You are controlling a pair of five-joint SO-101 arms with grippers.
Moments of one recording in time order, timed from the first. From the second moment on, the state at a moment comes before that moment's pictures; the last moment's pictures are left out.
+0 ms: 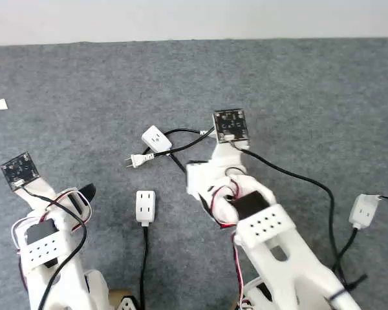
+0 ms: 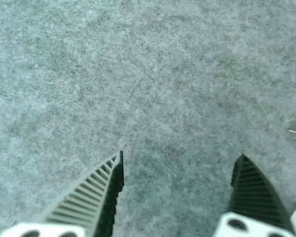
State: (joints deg) left arm -30.4 -47.5 76.7 42.4 11.7; right arm -30.9 -35.4 55.7 31.3 -20.4
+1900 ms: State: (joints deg) left arm -30.9 -13.5 57.1 45.8 8.5; right arm -40.8 36.0 -11.3 42.5 -41.9
